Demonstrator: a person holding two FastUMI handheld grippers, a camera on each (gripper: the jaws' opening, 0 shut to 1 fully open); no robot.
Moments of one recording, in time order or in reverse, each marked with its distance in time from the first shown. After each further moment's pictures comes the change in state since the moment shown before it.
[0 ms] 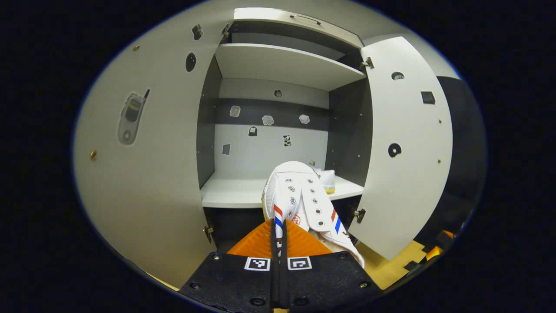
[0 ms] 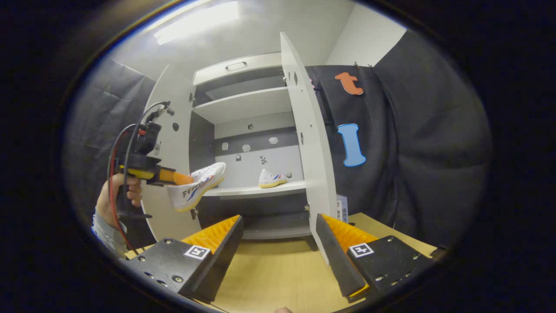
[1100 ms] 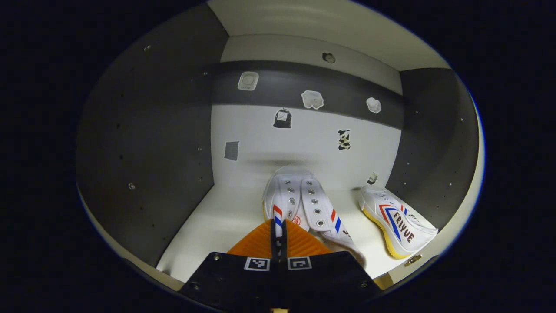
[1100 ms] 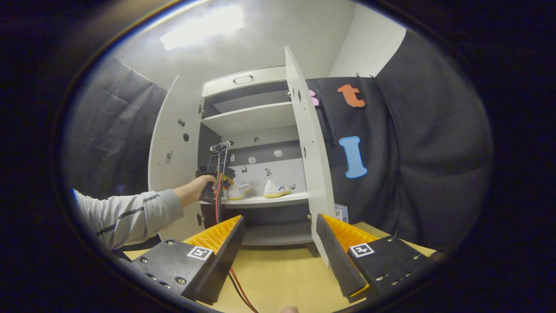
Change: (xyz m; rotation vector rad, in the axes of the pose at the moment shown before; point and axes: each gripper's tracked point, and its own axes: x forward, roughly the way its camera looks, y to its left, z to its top) left arm 0.236 0.077 0.012 -0.062 0.147 0.185; right arm -0.017 0.005 0.011 -0.025 -0.070 0.026
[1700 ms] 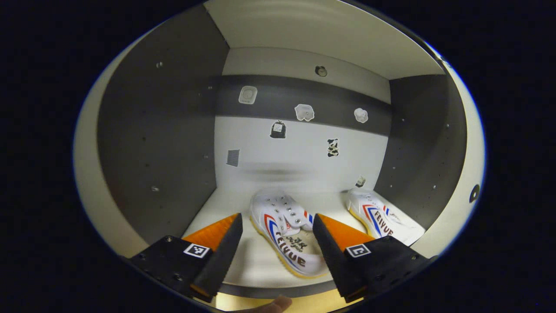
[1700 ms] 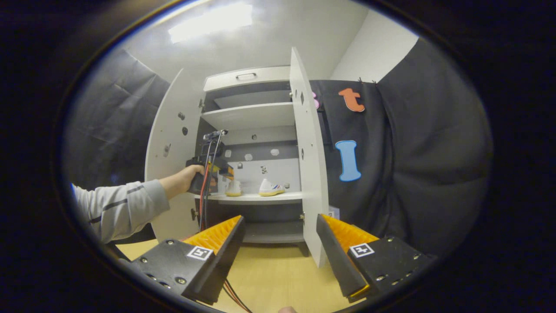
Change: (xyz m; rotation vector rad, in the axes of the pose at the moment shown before) left arm -0.067 0.002 0.025 0.089 -0.122 0.029; right arm -0.017 0.001 0.013 -0.077 0.007 -0.033
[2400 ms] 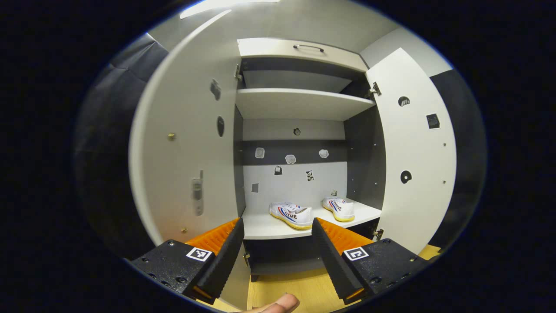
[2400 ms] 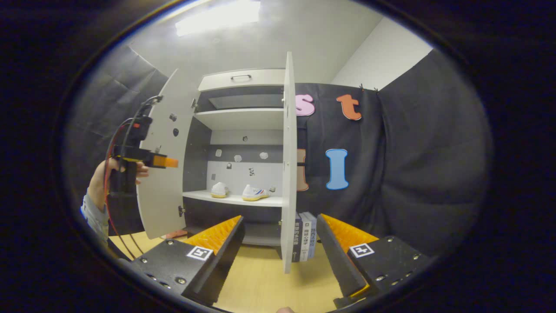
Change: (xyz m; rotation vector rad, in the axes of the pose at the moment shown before) left arm -0.273 0.016 -0.005 0.052 -0.250 -0.073; right arm 0.002 -0.074 0.065 -0.088 0.035 -0.035
